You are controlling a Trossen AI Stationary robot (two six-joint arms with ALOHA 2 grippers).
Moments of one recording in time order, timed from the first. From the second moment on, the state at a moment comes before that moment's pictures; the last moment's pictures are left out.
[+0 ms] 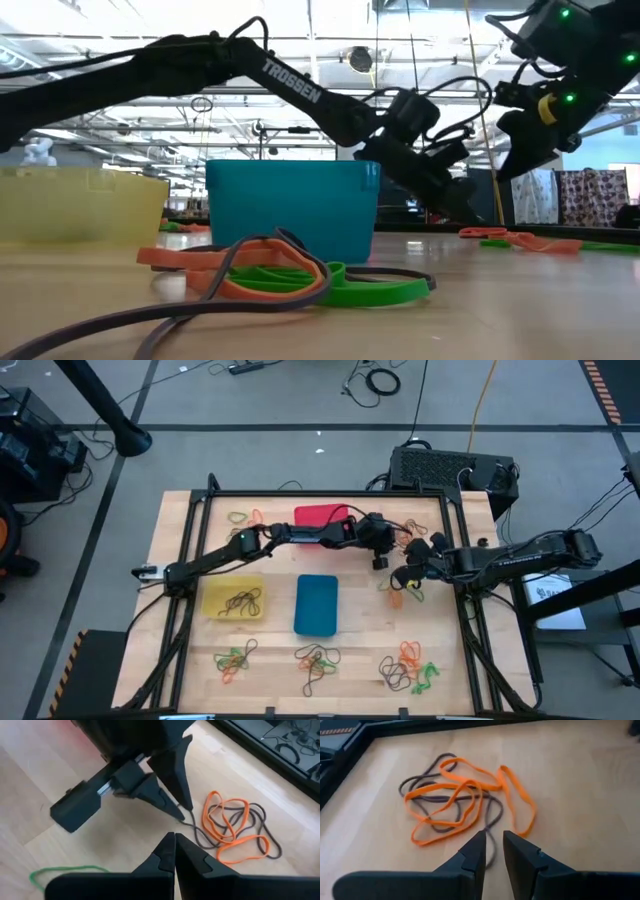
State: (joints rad) left arm 0.24 2.69 2.24 -0.10 0.09 0.24; right arm 0.04 0.92 0.45 -0.56 0.65 0.65
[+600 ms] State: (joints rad) left arm 0.25 2.73 2.24 -0.10 0.10 0.24; right arm 0.04 0.92 0.44 -0.47 0.63 0.59
